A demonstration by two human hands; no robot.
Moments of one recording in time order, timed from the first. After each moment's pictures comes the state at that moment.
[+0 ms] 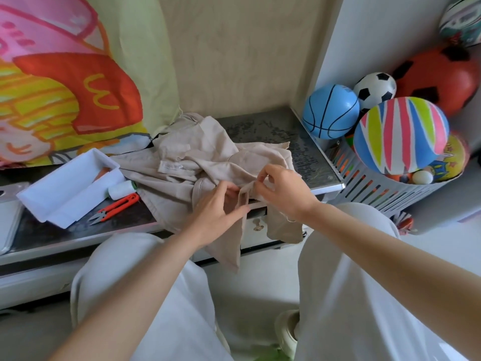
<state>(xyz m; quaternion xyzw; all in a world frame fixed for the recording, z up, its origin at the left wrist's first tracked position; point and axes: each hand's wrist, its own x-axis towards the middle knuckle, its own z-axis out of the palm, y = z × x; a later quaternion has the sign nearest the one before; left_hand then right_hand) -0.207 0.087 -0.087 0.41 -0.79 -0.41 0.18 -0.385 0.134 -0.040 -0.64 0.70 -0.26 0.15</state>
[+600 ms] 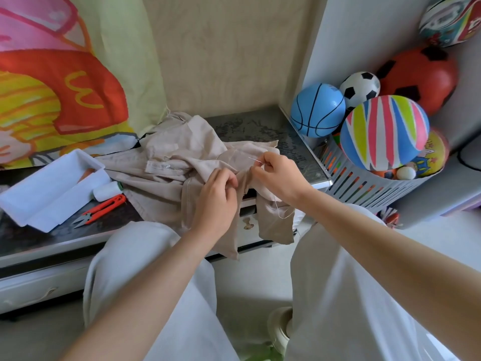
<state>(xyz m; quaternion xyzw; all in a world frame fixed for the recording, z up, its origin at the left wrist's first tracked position) -0.244 0.104 -0.066 0.43 -0.79 -0.21 0.39 -0.389 0.134 -0.014 -0.55 0.72 -0.32 0.26</state>
